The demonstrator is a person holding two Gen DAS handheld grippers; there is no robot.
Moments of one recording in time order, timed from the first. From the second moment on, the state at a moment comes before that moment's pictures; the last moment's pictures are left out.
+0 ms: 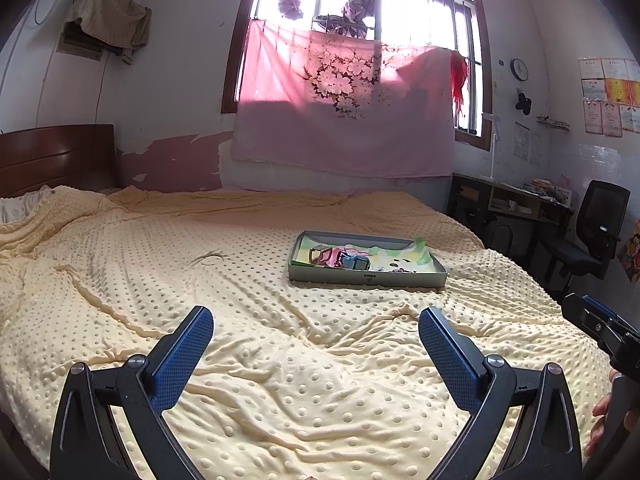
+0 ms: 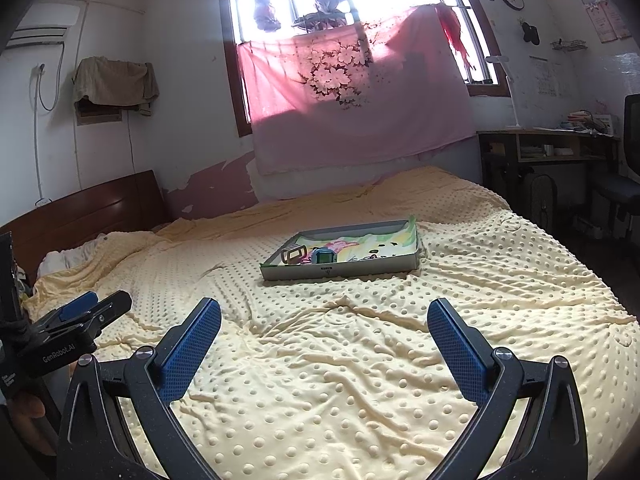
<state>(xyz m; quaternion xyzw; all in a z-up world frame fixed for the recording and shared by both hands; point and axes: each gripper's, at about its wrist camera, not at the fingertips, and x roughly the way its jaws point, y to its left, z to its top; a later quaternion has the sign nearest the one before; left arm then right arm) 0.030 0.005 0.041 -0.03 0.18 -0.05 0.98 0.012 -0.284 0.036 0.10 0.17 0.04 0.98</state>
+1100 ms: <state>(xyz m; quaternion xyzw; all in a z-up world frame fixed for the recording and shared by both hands) 0.026 0.004 0.036 -0.03 0.19 -0.05 0.98 0.012 -0.284 0.035 0.11 0.18 0.05 0.98</state>
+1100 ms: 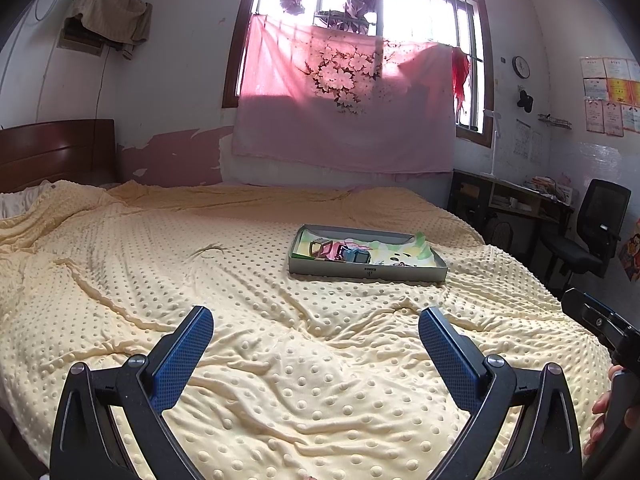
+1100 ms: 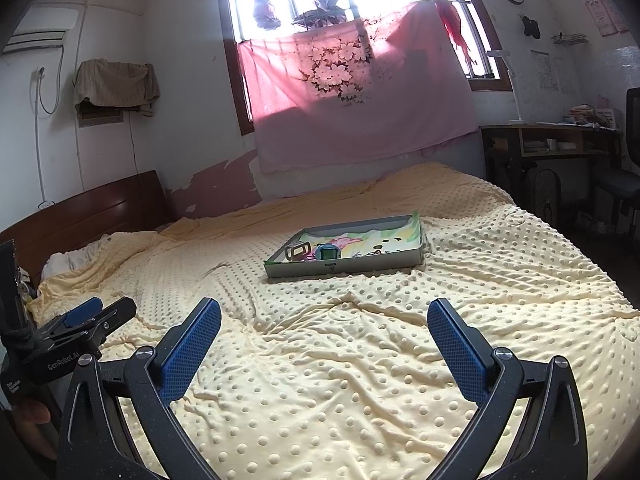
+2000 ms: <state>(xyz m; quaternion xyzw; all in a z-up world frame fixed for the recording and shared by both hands) 0.025 0.003 0.034 -0.03 0.19 -0.03 0.98 0.012 -0.280 0.032 0.11 0.18 0.05 0.98</state>
